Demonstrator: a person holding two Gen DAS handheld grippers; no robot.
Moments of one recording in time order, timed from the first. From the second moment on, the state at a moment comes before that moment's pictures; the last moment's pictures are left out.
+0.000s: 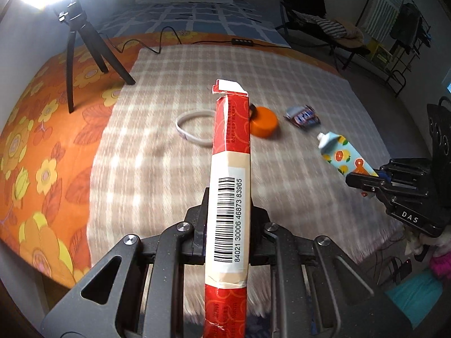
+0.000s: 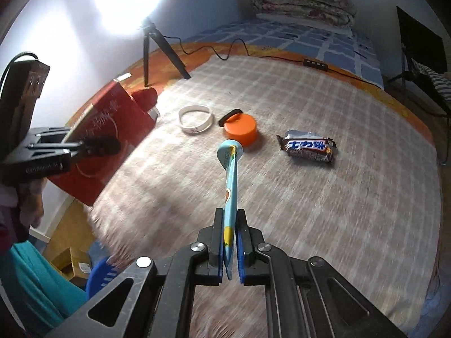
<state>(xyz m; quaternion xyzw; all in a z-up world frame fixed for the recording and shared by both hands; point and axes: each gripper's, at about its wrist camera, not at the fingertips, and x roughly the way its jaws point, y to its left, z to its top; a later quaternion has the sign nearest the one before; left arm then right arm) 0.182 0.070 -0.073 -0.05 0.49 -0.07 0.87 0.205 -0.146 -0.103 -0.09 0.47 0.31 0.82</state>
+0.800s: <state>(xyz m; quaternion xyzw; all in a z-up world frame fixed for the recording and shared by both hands) 0.027 0.017 -0.080 -0.06 0.49 -0.08 0.87 0.049 -0.158 -0.103 -0.08 0.46 0.33 0.82</state>
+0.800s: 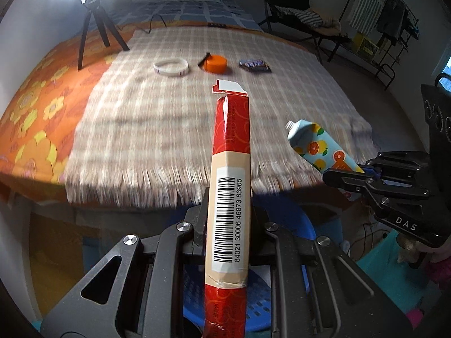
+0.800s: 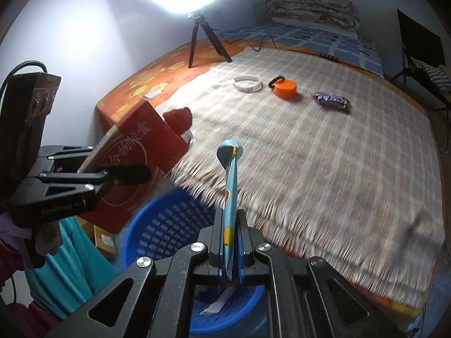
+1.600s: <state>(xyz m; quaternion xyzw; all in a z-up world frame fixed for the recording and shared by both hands) -0.020 0.006 -0.155 -0.10 0.57 -0.07 0.81 -0.001 -0.155 -0.157 -0.09 0.51 0.32 0.79</state>
